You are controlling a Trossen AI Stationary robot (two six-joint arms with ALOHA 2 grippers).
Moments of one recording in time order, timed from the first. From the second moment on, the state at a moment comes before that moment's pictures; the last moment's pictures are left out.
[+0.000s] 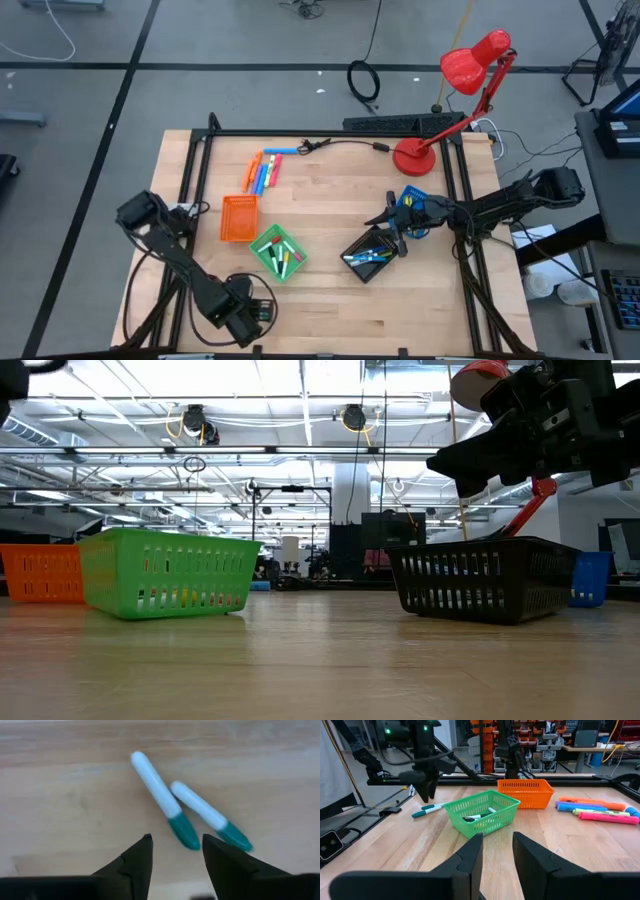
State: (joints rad) left arm -0.81 1.82 1.19 -0.82 -0.01 -2.34; right arm 0.05 1.19 0.18 0.93 -0.10 0.05
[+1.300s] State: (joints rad) left arm -0.85 1.83 1.19 -0.98 -0.12 -2.09; right arm 0.05 1.19 0.18 0.93 -0.10 0.05
